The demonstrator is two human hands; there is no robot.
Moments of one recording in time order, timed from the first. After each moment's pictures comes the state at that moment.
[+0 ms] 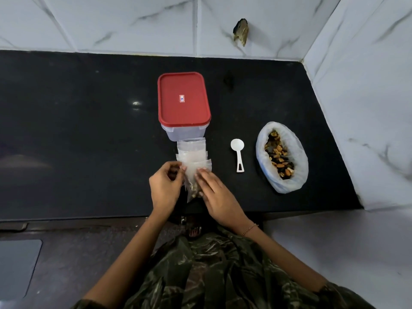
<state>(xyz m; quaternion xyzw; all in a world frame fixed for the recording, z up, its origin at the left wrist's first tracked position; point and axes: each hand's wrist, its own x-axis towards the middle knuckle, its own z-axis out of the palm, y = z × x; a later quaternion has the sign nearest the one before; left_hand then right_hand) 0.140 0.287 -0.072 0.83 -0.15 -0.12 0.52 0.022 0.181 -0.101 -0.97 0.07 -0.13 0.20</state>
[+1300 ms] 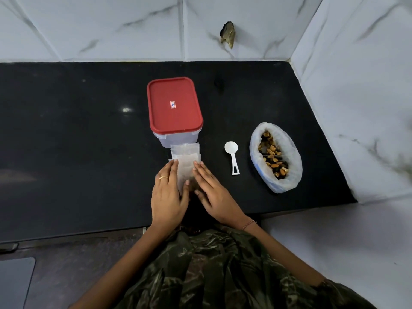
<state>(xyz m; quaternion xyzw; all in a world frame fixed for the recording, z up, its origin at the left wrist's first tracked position) 0.132 0.293 -0.080 0.88 -0.35 -0.05 0.31 0.033 0.173 -0.086 -0.93 0.09 -0.12 0.32</state>
